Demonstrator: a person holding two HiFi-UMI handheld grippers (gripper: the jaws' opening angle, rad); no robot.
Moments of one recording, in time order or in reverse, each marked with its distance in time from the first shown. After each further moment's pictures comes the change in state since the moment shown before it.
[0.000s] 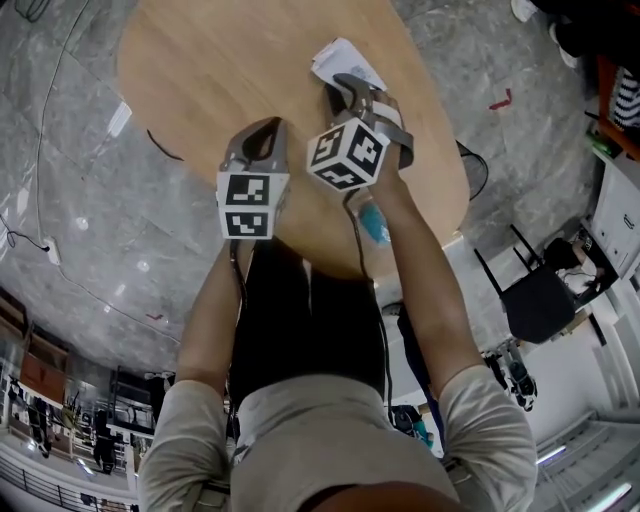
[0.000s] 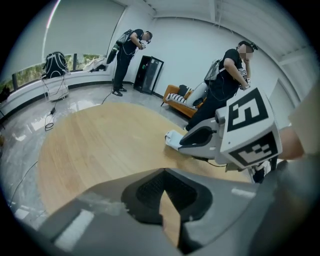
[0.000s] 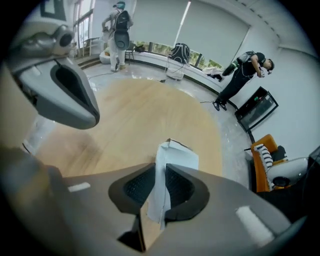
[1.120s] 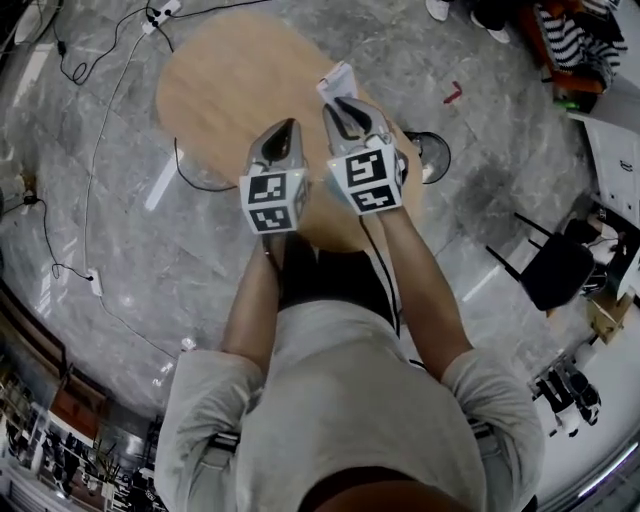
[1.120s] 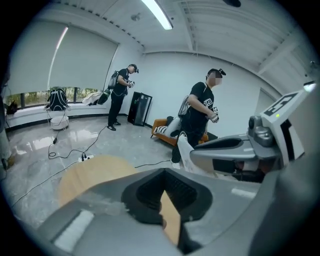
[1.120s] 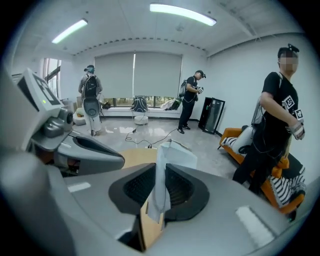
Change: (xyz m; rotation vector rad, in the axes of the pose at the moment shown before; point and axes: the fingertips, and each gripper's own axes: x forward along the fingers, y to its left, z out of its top) left arm -0.194 -0.219 0.144 0.053 -0.300 0.004; right arm -0.371 -0.071 0.005 0.499 -0.426 -0.139
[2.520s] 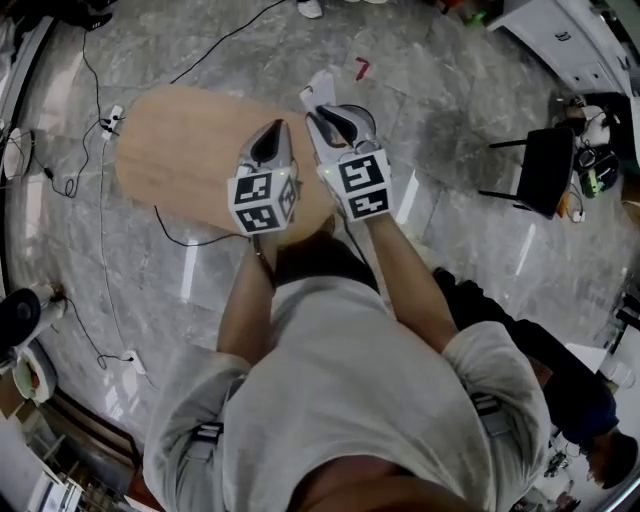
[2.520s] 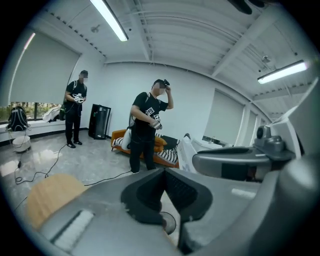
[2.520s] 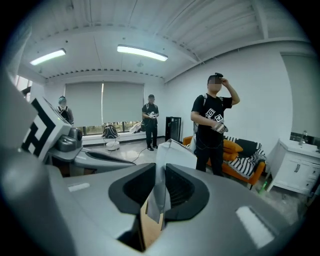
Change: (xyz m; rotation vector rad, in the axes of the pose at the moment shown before) left arm -0.098 -0.340 0.002 0.225 -0.096 -0.325; right arm -0.352 -0.091 -0.075 0.278 -0.260 -0.320
